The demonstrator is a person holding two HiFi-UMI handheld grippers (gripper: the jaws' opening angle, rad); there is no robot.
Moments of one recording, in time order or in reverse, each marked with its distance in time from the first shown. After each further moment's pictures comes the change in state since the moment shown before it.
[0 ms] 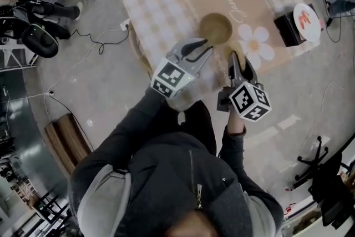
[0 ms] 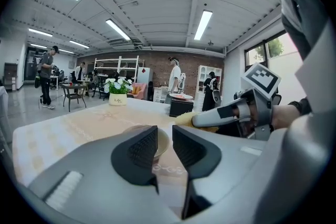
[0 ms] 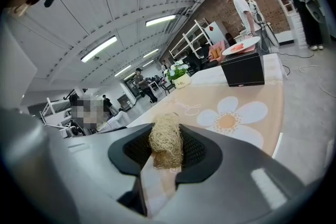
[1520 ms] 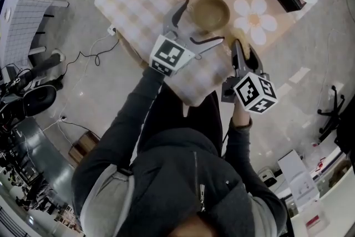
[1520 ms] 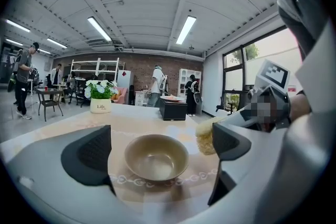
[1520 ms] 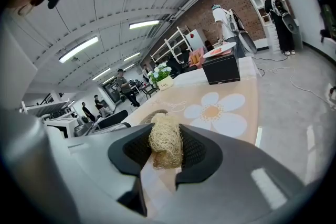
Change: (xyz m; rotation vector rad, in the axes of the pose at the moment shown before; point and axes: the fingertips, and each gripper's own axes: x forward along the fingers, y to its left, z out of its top) left arm 0.035 0.032 0.009 0.090 -0.043 -0.231; right arm -0.009 -0.001 -0.020 0.079 -0.063 -0.229
